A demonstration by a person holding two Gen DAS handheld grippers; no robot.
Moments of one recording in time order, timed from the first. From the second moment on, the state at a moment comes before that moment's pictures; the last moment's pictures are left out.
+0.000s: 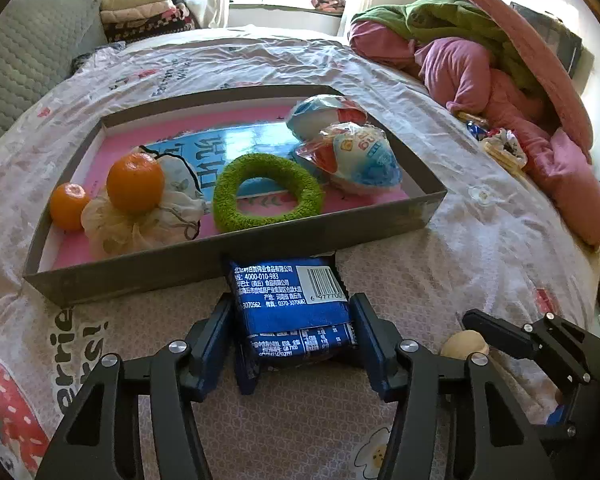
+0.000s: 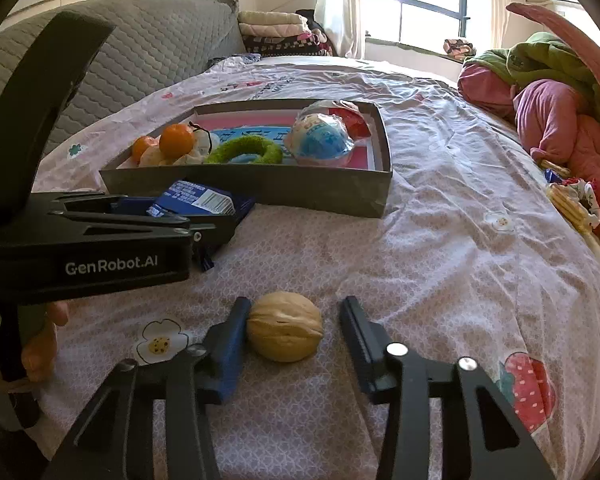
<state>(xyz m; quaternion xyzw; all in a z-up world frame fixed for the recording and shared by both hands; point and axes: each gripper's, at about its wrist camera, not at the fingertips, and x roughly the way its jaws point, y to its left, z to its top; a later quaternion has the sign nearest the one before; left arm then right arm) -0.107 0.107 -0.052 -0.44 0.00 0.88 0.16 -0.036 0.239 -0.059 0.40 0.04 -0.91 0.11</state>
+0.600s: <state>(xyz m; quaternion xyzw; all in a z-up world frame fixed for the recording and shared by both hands) -0.092 0.097 -0.027 -0.42 -0.01 0.89 0.18 -0.023 0.227 -0.040 0.37 0.04 -0.92 0.14</state>
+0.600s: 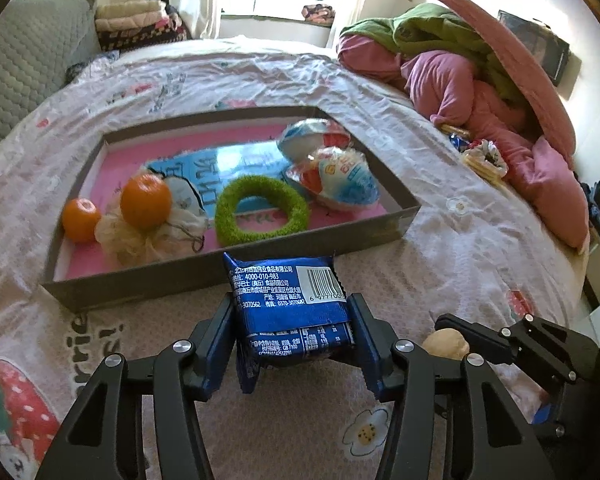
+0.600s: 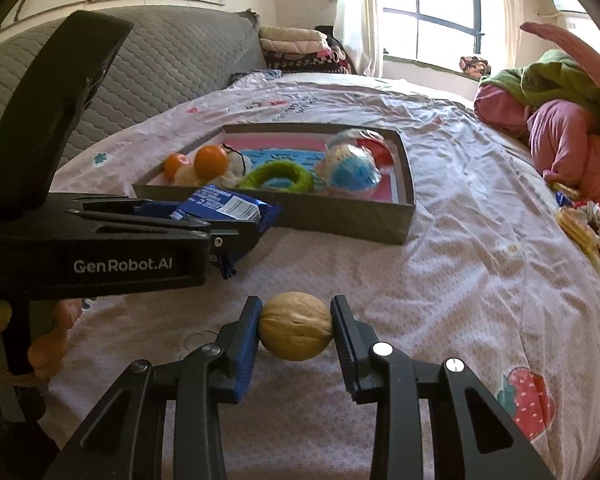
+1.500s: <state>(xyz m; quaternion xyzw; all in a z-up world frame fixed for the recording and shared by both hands) -0.079 0.064 0.018 -0.37 -0.03 0.91 0.16 -0.031 0.217 -0.001 0.32 0.04 -0.94 0.16</state>
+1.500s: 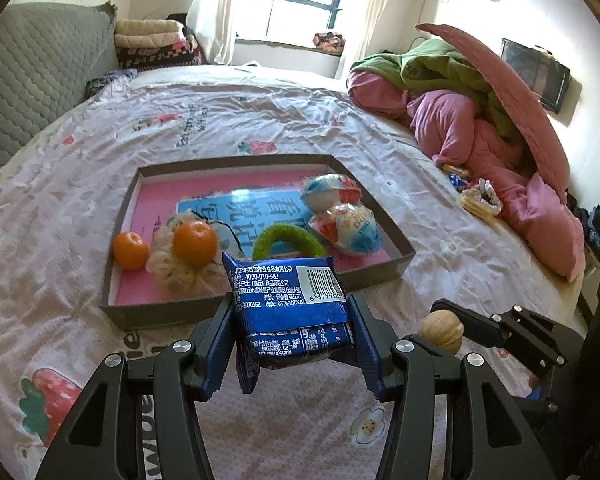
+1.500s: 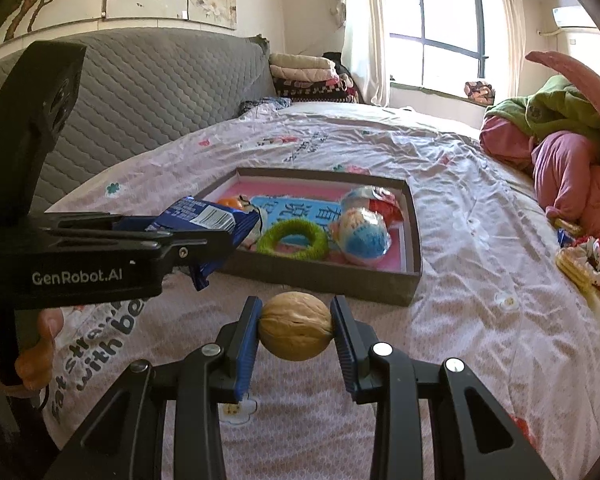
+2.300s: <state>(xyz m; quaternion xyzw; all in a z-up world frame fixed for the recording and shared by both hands) -0.091 0.029 0.033 -0.34 -0.01 0.93 0.11 -0.062 0.195 0.030 0.27 0.05 -0.94 0.19</state>
